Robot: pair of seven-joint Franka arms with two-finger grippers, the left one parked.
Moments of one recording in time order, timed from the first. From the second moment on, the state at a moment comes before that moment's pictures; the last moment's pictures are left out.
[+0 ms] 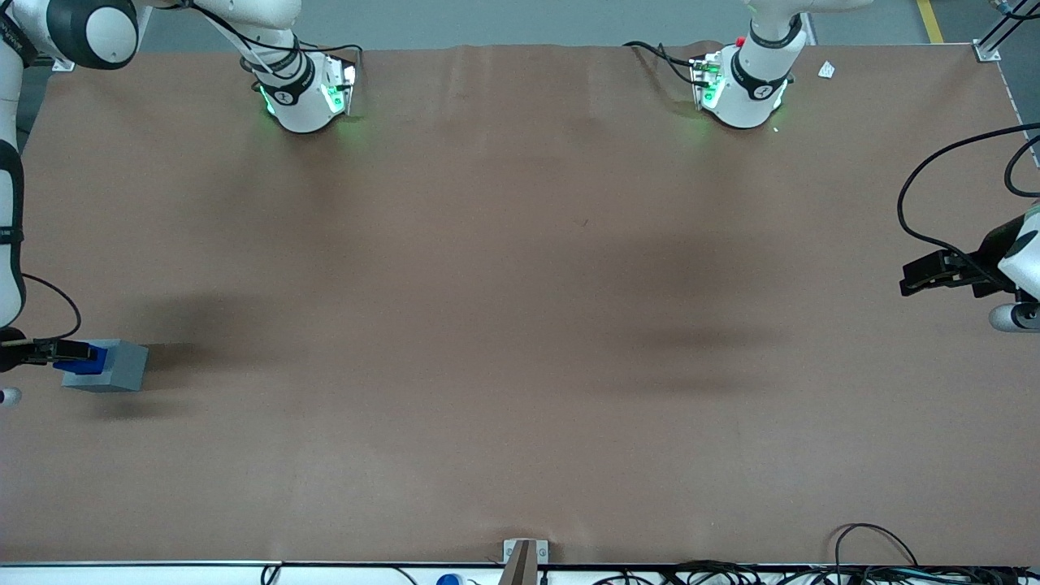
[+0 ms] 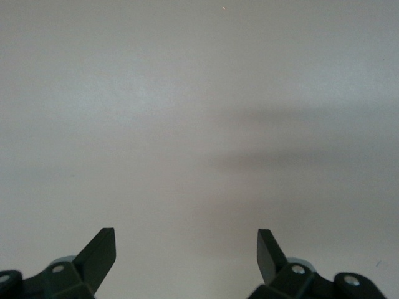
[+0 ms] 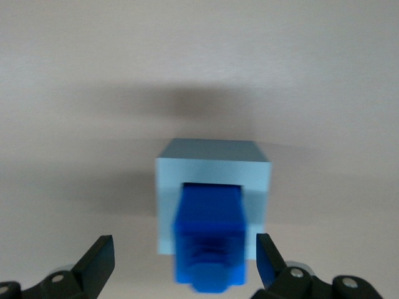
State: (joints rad) arm -0.37 0.74 -0.05 -1.27 0.02 1.87 -0.48
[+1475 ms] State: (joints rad) arm 0.05 0.10 -0.04 -1.51 0.02 1.54 0.14
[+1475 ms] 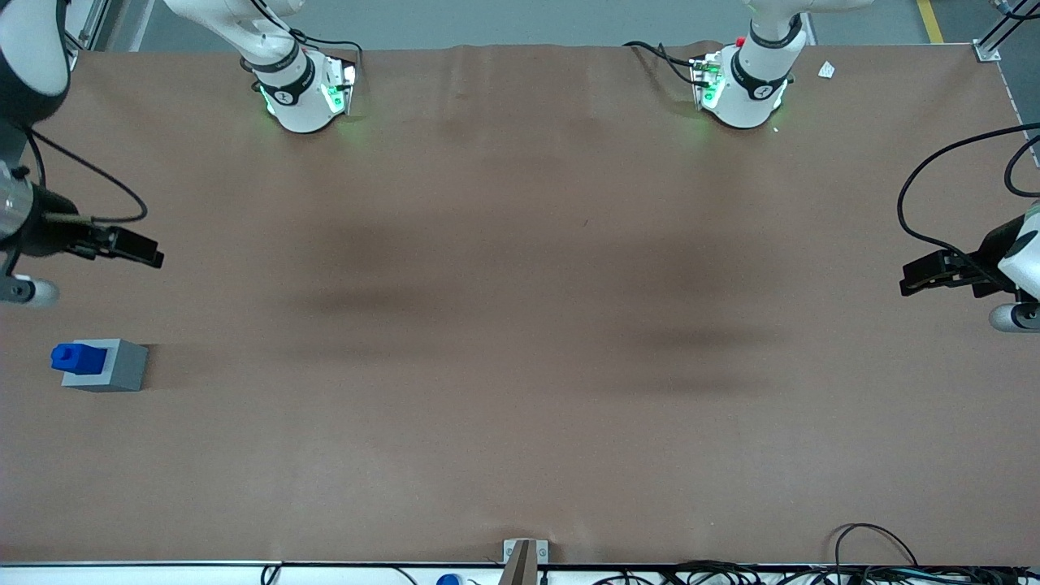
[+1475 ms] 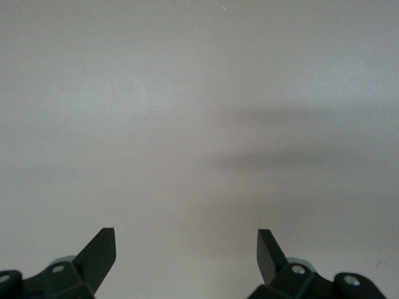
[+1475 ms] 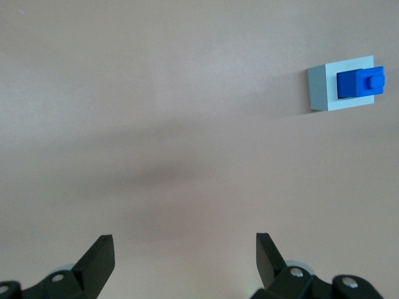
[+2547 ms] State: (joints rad) arm 0.05 -0.15 -0.05 -1.72 0.02 1.56 0.14
